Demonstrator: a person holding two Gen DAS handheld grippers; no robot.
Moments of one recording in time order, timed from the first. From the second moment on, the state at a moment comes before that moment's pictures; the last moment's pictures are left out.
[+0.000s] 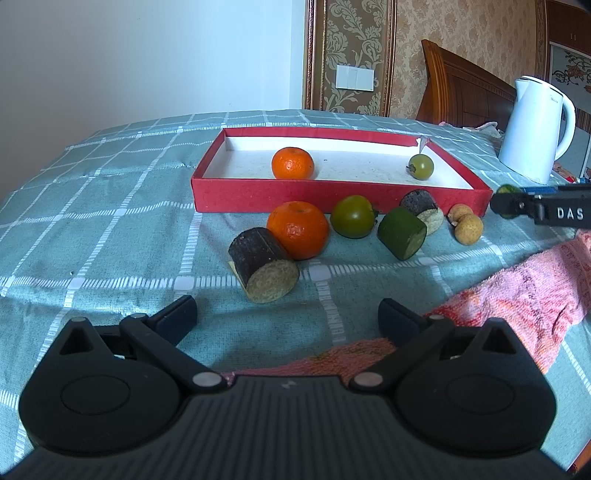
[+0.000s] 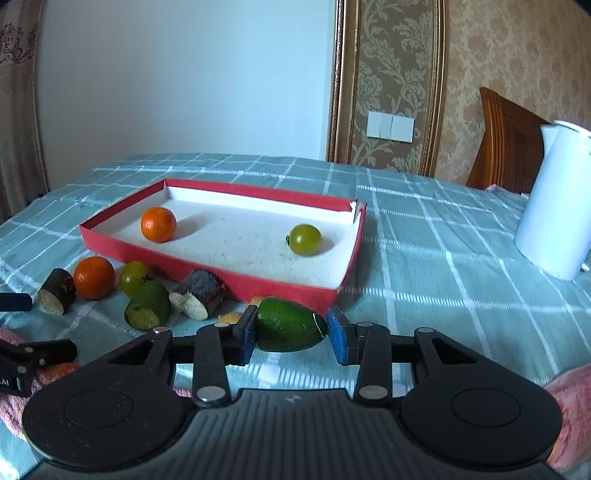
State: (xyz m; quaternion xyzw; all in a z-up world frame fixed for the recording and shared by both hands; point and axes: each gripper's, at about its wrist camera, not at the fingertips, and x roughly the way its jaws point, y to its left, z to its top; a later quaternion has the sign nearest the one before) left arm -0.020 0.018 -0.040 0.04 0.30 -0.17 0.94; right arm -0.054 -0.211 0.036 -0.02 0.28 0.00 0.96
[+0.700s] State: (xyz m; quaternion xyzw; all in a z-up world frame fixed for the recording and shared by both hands) left arm -0.019 0.018 -0.040 0.04 0.30 -0.17 0.94; right arm 0.068 -0.175 0.036 -0.08 0.30 0.04 0.95
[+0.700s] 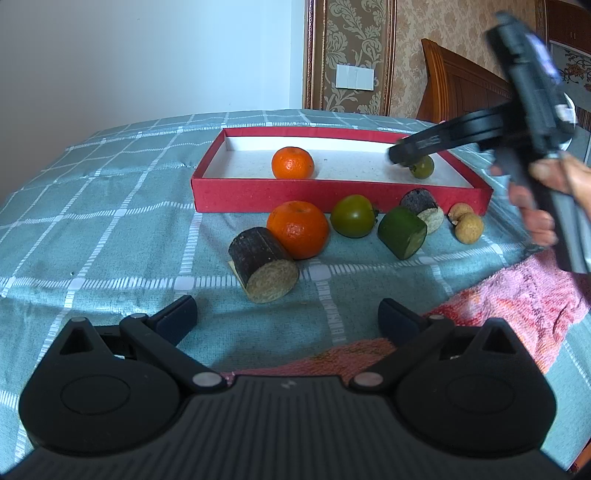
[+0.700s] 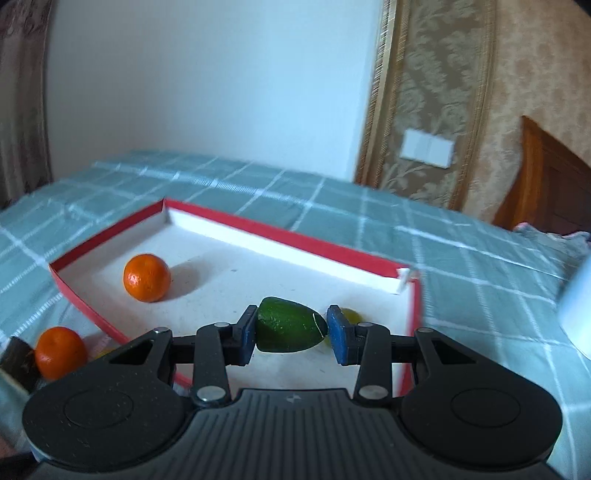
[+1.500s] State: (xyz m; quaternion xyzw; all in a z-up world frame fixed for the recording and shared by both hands) left arm -0.019 0.017 -0.040 0.05 0.30 -0.16 0.94; right arm 0.108 -0.168 0.008 -0.10 0.32 0.03 0.94
